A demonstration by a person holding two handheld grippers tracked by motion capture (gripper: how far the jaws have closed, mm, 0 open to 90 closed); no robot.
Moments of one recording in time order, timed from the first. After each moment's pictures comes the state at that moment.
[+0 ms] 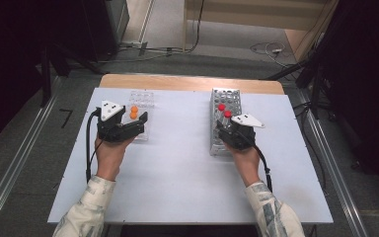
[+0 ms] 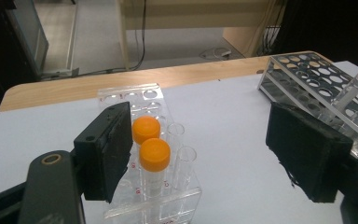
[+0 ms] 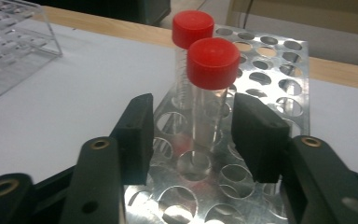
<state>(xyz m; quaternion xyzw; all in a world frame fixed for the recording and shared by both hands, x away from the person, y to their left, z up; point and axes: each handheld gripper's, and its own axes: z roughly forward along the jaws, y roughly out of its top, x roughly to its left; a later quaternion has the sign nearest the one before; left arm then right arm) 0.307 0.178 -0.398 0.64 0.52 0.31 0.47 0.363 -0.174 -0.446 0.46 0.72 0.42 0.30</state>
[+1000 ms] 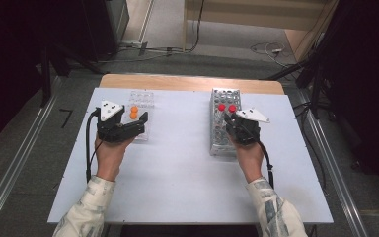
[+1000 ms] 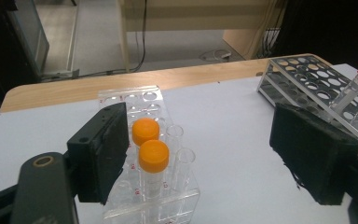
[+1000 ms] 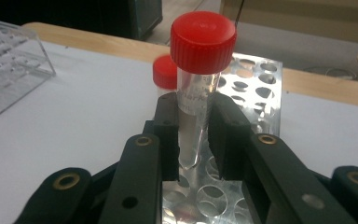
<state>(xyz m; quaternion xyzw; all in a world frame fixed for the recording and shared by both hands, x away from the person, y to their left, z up) 0.306 0.176 -0.397 0.64 0.52 0.31 0.47 0.364 -0.180 -0.422 0.47 0.71 0.43 0.31</state>
